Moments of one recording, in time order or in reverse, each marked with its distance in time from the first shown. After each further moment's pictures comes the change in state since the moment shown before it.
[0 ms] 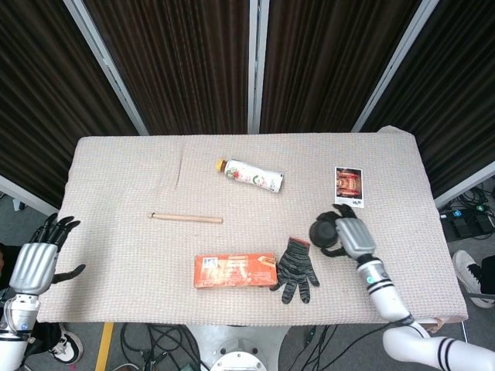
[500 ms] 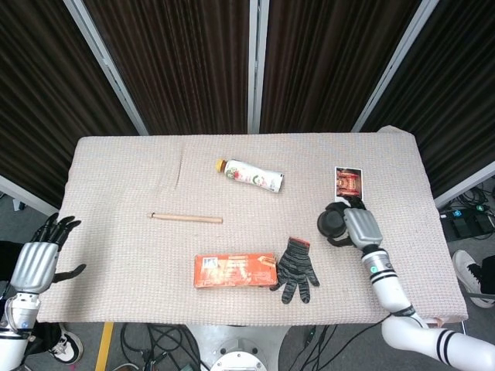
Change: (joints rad) left arm -0.008 -0.008 0.001 0.014 0.001 -0.019 -0.016; right arm 0.009 0.042 0.039 0.015 0.139 -0.010 -0.040
